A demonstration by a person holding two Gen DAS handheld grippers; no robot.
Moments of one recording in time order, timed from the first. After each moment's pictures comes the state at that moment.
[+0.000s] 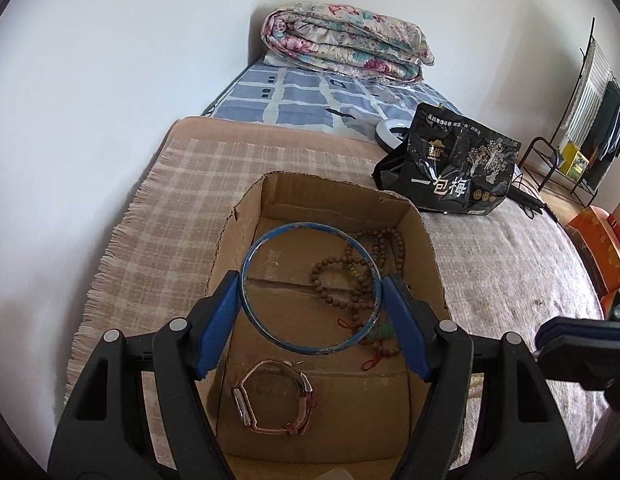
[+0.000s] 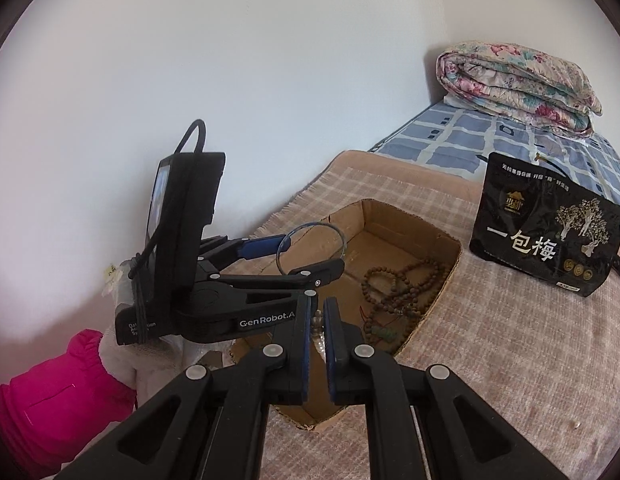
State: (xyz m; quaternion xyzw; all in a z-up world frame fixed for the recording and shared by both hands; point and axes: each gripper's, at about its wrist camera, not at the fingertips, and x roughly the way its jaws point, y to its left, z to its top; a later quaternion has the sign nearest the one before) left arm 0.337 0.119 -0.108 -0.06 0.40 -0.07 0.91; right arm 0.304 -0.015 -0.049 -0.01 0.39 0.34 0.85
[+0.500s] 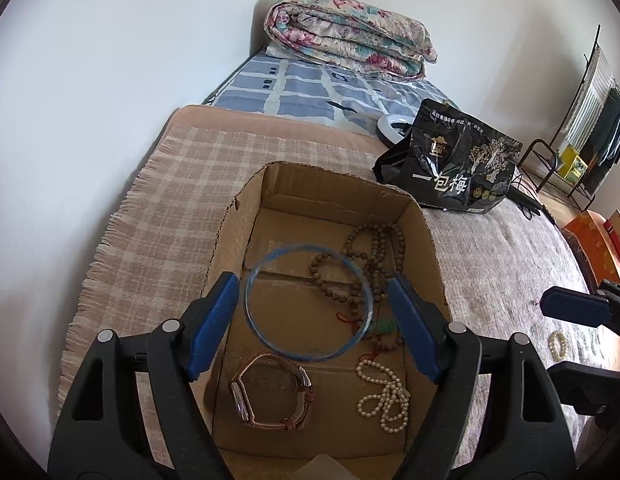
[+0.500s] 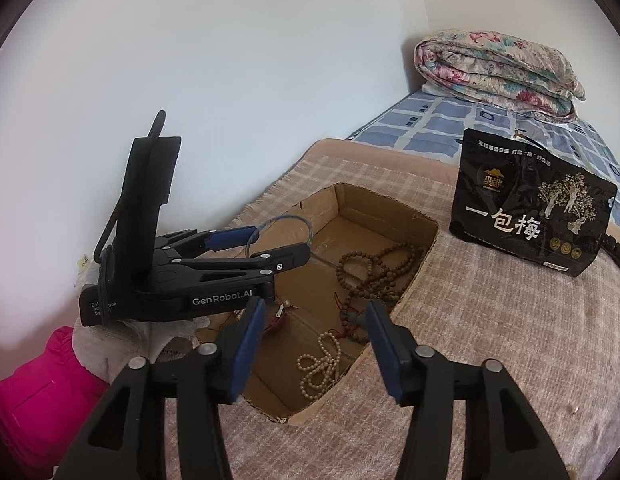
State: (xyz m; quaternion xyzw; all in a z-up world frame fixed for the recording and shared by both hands) left arm 0.337 0.121 -0.110 -0.08 0.41 -0.07 0.91; right arm 0.304 -0.031 -0.059 -0.01 0.40 0.30 0.86
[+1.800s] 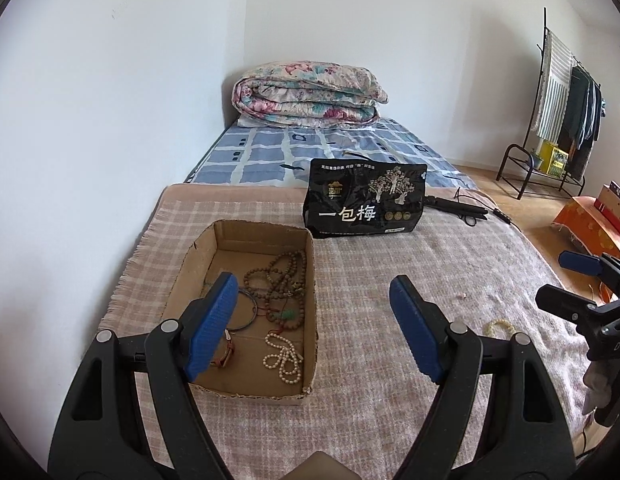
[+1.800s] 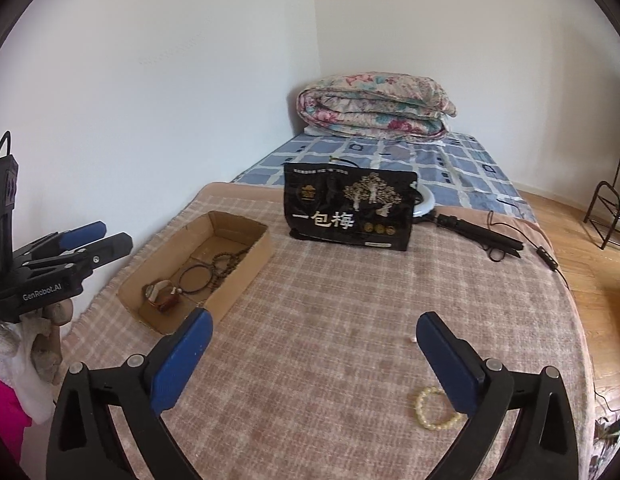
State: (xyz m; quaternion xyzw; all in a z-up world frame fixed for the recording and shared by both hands) left arm 0.212 0.023 -0.013 -0.01 0.31 -0.08 0.95; right arm 0.208 -0.196 -0.011 -0.01 0.34 0.13 0.93
